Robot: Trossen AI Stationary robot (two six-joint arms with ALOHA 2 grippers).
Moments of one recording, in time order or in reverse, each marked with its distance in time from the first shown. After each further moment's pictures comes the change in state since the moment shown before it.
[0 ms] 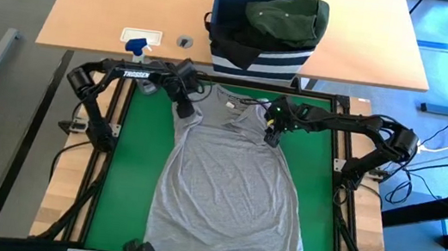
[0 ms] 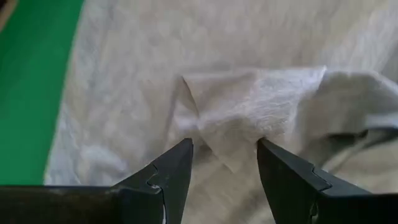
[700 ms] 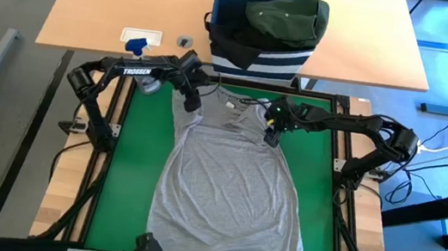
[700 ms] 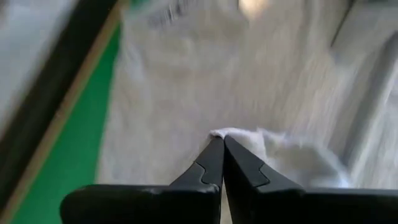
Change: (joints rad) left arm -0.012 0.000 0.113 0.058 0.044 0.093; right arm 0.000 0.000 0.000 -0.001 0.000 0.013
